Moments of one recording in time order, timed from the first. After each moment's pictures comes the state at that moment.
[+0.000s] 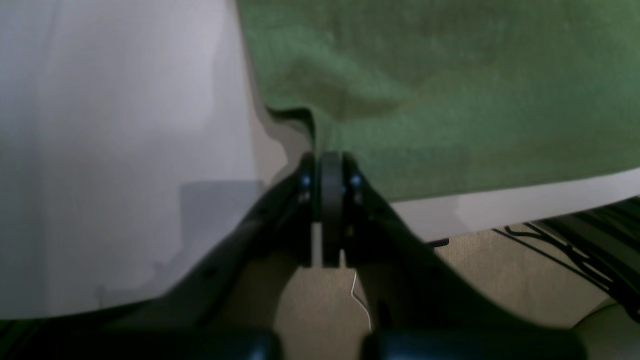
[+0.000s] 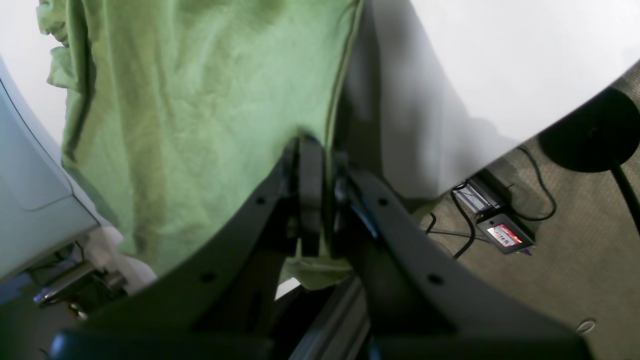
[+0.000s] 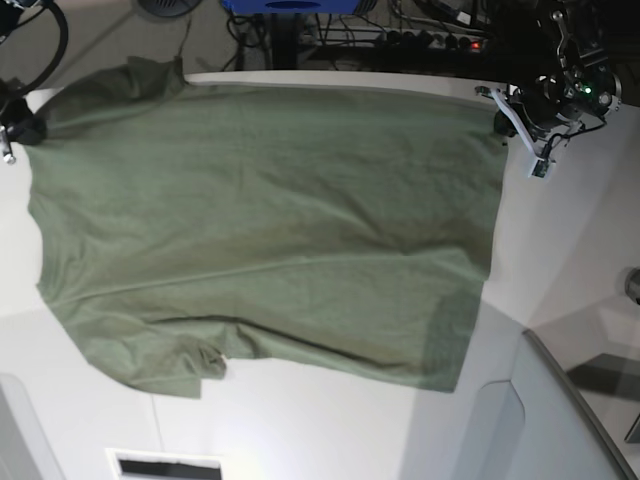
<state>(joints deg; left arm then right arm) 19.4 -12.2 -29.2 87.9 -10.2 -39.4 49.9 -12.1 5.7 56.1 88.4 44.4 2.6 -75.8</state>
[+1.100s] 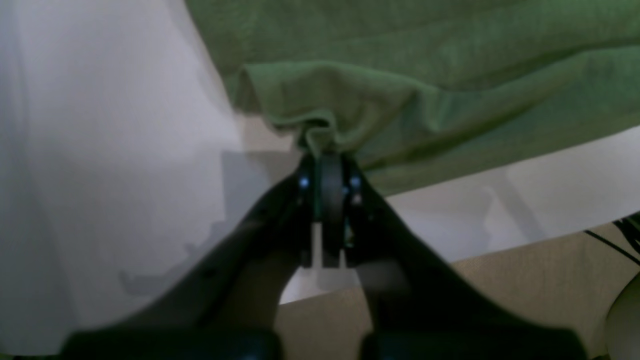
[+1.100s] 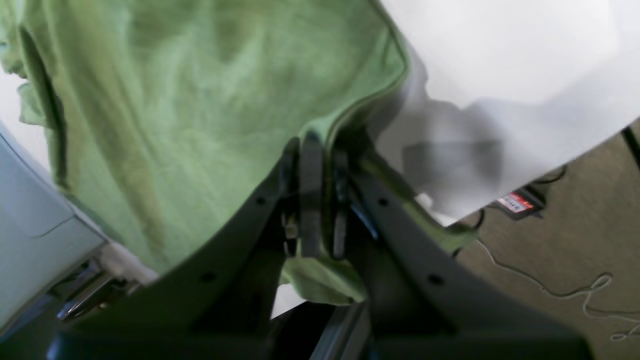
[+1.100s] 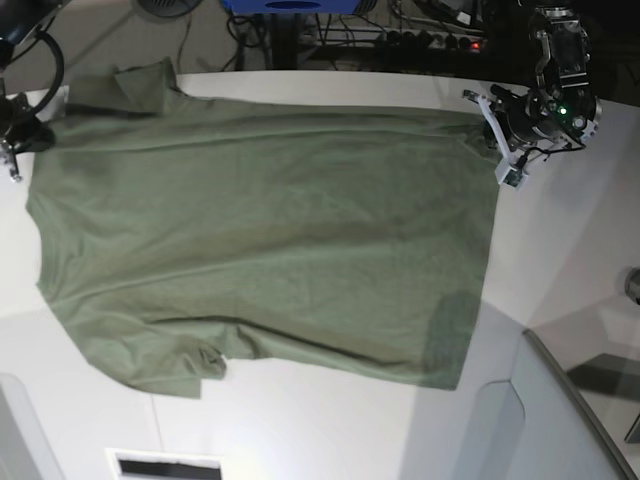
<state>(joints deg) 16.4 -14.5 -19.7 83.8 -1.5 -36.1 48.9 -5.9 9.9 53.1 75.0 39.5 -1.3 -75.1</state>
